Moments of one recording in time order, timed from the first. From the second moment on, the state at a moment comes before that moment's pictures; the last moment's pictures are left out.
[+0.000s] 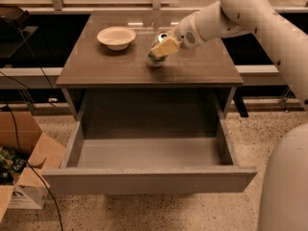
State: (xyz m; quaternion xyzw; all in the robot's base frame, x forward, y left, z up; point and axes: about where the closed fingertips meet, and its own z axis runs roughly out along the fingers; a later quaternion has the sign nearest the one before) arm 0.734 -0.043 0.900 -0.49 0.74 0.22 0.41
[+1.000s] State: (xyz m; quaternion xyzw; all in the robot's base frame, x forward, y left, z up) arm 0.743 -0.043 0.881 -0.47 0.75 0.24 0.41
